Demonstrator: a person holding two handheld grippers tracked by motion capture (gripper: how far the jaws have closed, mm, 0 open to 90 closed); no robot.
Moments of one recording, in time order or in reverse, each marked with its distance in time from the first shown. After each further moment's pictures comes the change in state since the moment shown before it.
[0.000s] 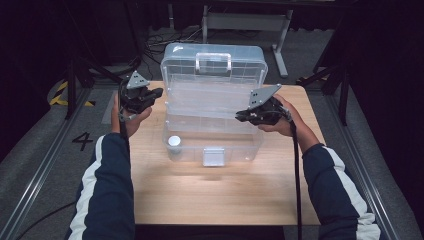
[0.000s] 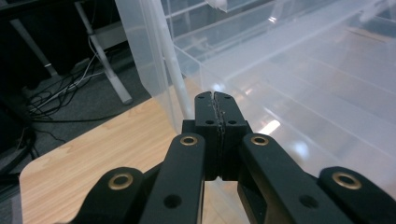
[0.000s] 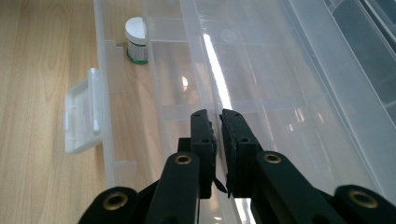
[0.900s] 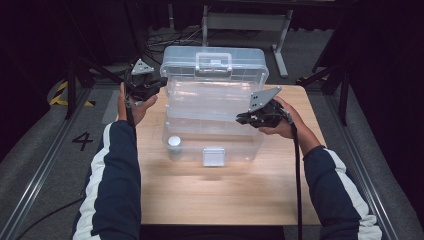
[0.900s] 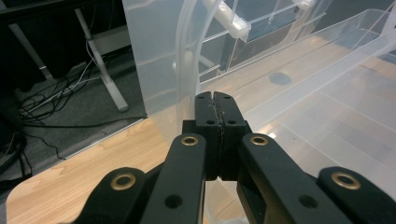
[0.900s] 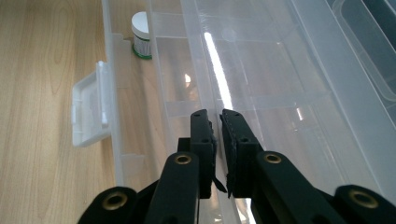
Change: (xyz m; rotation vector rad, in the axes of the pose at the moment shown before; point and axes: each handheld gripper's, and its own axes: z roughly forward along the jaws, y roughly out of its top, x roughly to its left) left arm 0.010 0.023 0.018 -0.019 -0.002 -0.019; right arm 0.006 -0.003 -0.001 0.008 0.007 -0.011
